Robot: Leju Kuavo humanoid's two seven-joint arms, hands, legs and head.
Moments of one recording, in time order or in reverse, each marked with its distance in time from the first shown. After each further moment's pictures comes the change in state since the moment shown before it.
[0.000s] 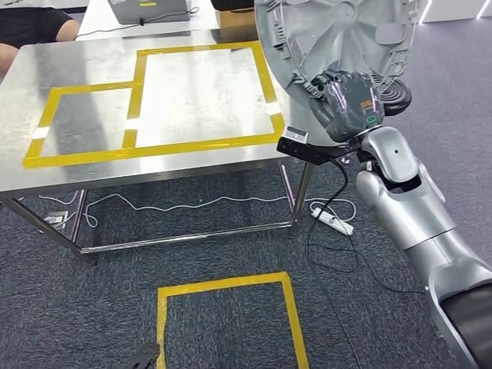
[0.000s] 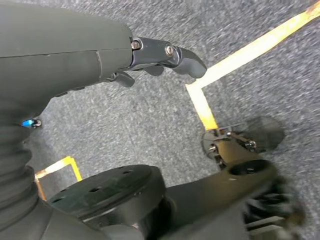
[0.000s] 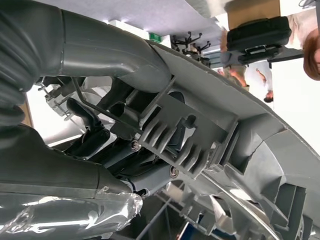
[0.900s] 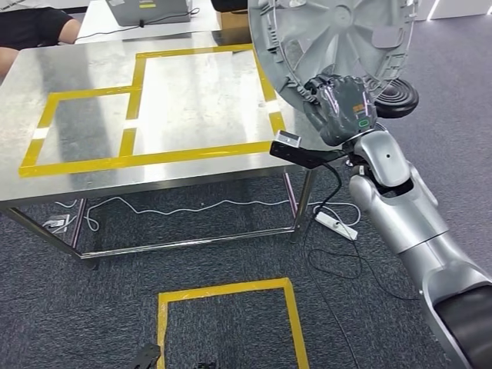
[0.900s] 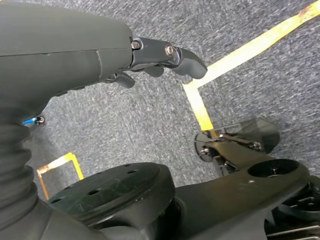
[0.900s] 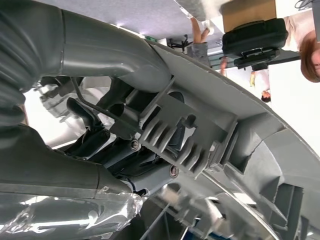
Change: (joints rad) left arm 0.008 0.003 0.005 0.000 0.002 -0.003 -0.002; right arm 0.012 0.029 0.009 0.000 0.022 -0.010 0.018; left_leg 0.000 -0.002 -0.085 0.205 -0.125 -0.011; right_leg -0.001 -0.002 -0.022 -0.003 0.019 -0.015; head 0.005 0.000
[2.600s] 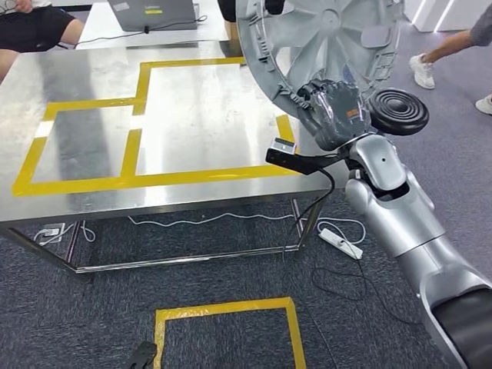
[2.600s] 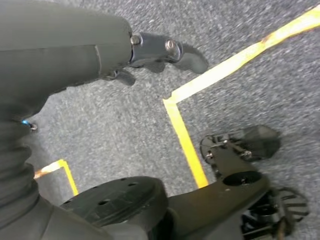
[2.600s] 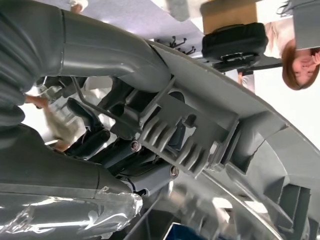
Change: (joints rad) left arm -0.001 0.002 0.001 0.000 -0.008 0.002 0.000; right arm 0.003 0.002 0.015 0.008 -0.005 0.003 -0.009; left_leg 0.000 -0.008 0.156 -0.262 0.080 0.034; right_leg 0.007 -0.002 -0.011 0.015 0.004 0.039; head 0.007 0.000
